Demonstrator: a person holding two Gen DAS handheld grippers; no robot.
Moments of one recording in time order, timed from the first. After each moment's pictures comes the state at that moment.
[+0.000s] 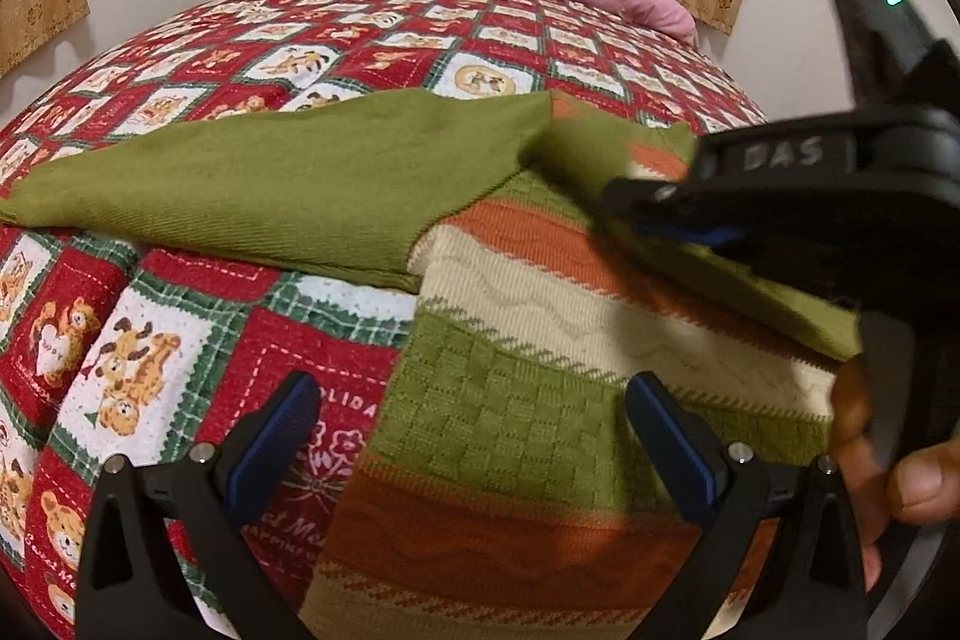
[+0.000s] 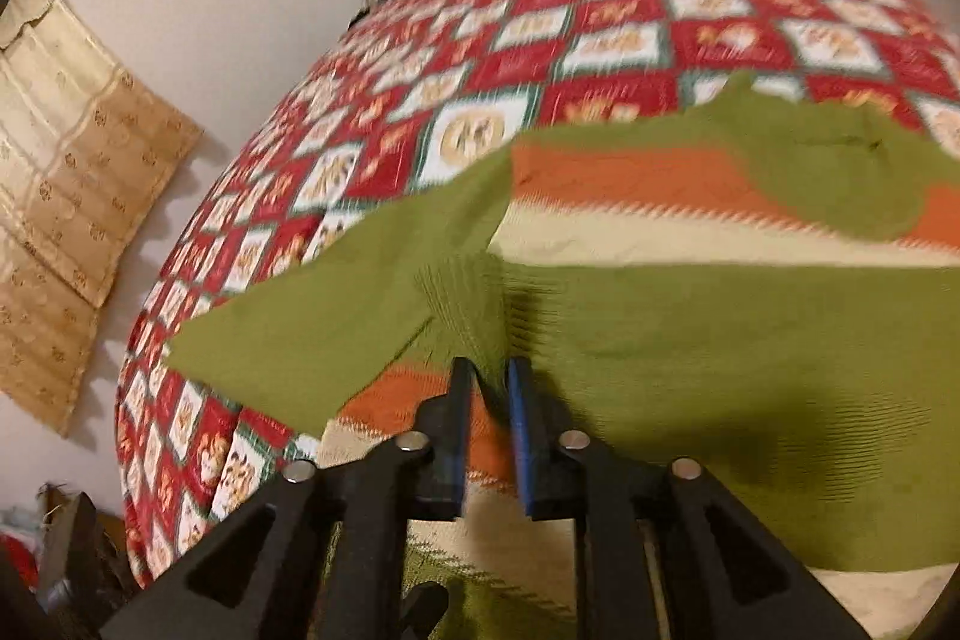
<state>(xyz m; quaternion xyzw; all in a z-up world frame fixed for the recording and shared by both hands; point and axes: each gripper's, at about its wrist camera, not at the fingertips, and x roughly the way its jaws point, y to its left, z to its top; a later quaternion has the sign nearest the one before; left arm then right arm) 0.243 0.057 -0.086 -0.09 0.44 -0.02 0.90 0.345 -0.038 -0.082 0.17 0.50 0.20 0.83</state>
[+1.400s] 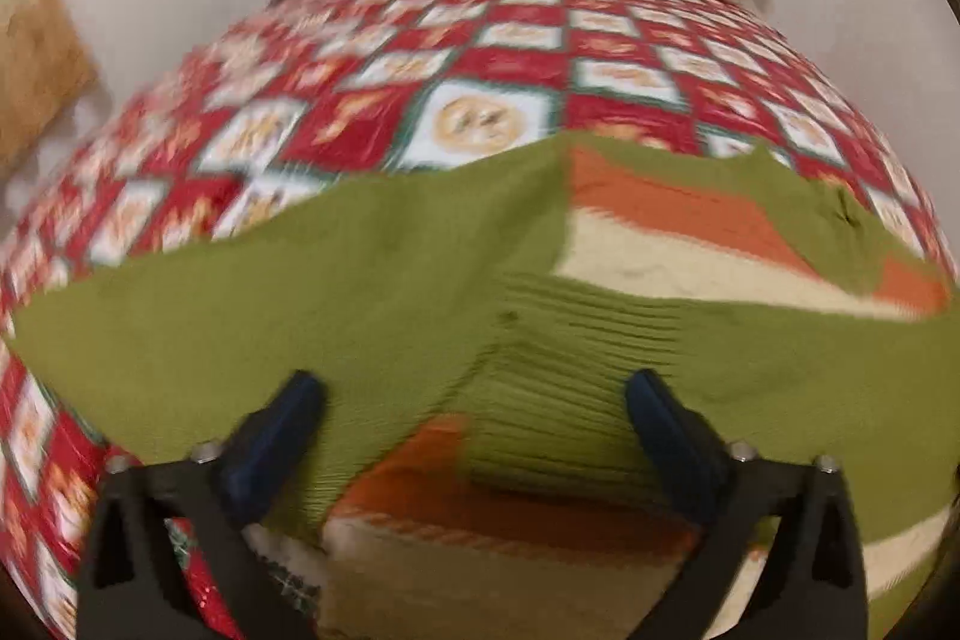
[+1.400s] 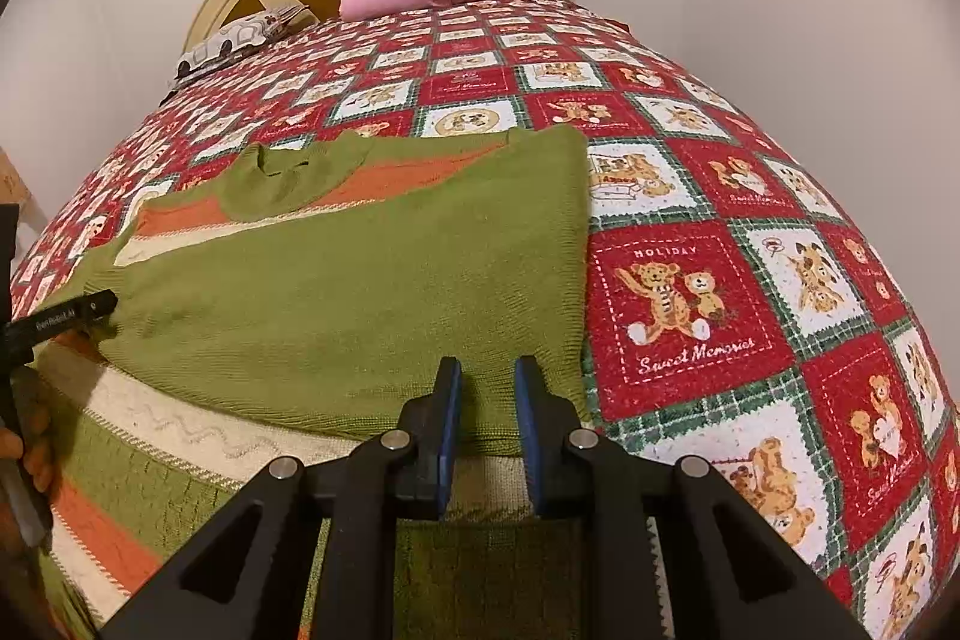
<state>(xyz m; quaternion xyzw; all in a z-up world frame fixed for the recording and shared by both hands) 0.340 0.023 -0.090 -0.02 0.47 0.05 0.88 0.219 -0.263 -0.083 0.07 0.41 -0.07 0.91</state>
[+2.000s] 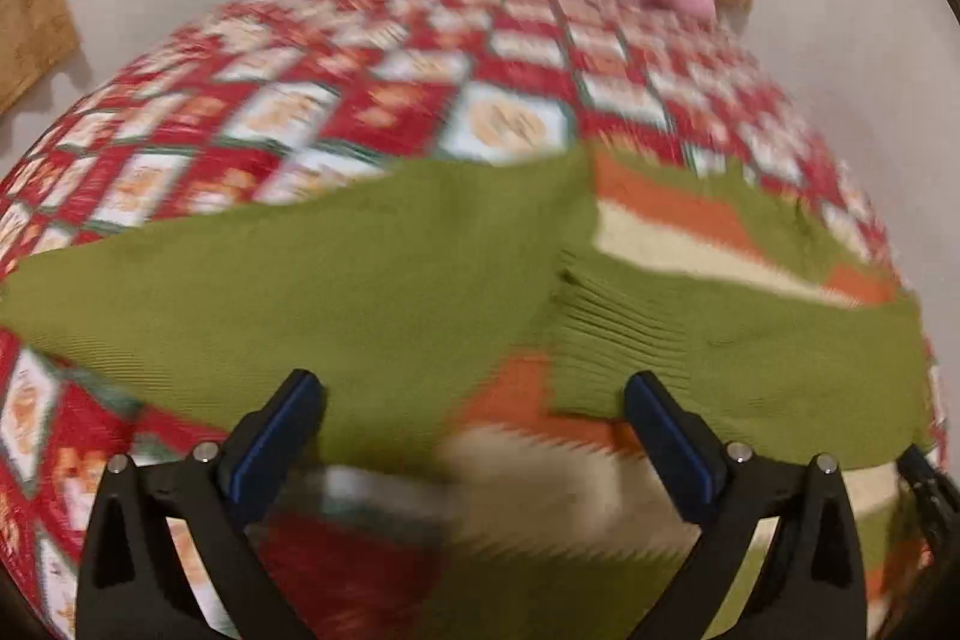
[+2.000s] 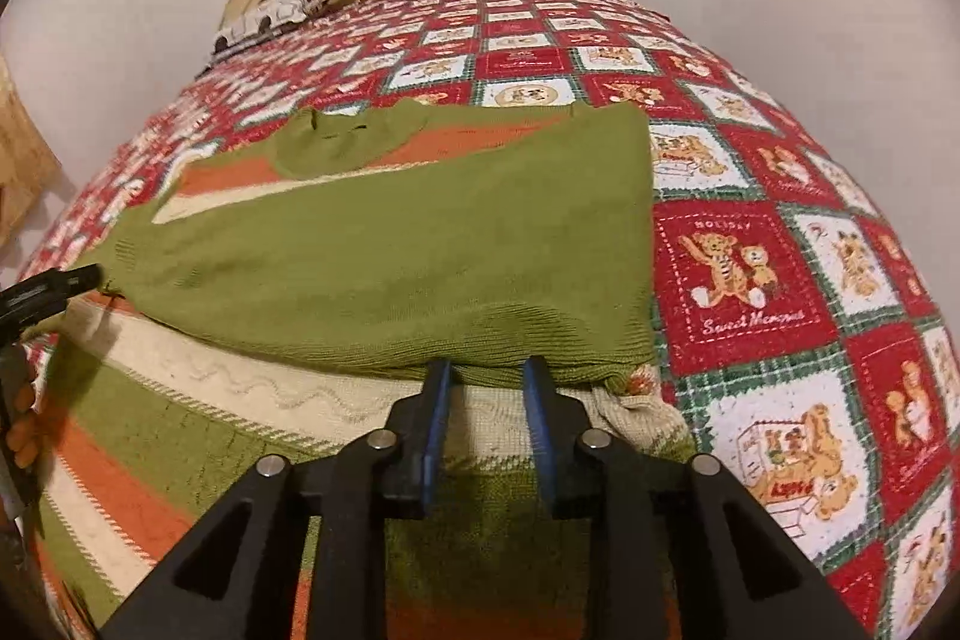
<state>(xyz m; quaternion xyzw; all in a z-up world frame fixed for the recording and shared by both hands) 0.297 0.076 -0.058 -0.06 0.44 0.01 0.90 0.212 -0.247 -0.089 0.08 0.43 -0.02 0.90</state>
